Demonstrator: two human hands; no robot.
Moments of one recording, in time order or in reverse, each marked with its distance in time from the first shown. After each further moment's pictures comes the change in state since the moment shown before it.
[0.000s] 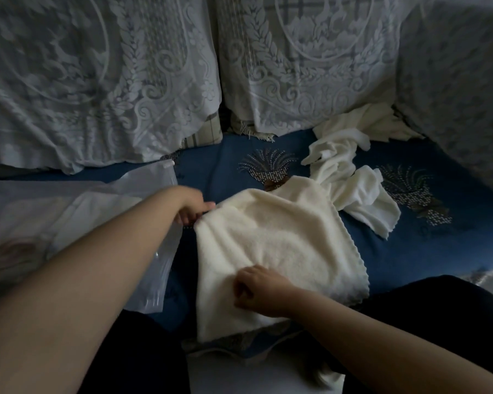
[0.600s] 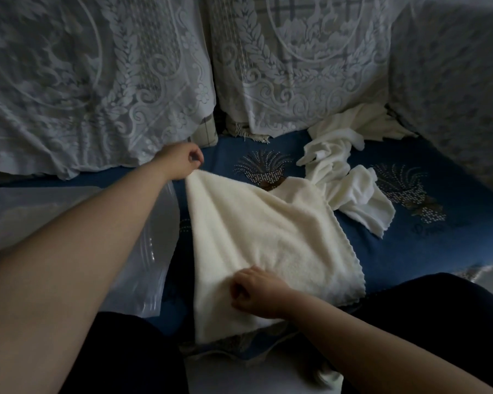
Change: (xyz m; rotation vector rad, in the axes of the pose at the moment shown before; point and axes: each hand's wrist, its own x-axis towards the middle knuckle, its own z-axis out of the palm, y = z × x) left_hand -0.005 0.002 -0.059 -0.091 0.610 0.303; right_hand 0.000 0.001 0.004 0.022 0.032 0.021
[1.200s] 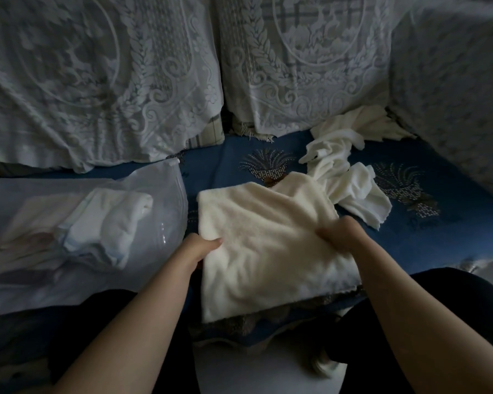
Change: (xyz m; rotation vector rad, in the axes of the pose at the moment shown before) left_hand -0.136 -0.008 0.134 -0.826 -0.165 -0.622; right_hand -0.053 0.101 -0.091 0.402 0.368 0.967
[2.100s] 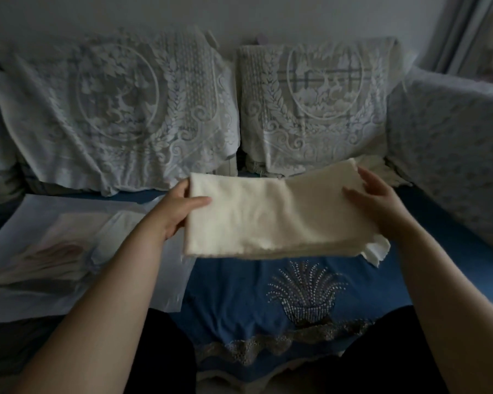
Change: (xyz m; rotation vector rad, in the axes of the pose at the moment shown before) left_hand -0.093 0.102 -0.094 -0.311 -0.058 0.535; right_hand -0.095 -0.059 -0.121 0.690 0.028 -0.581
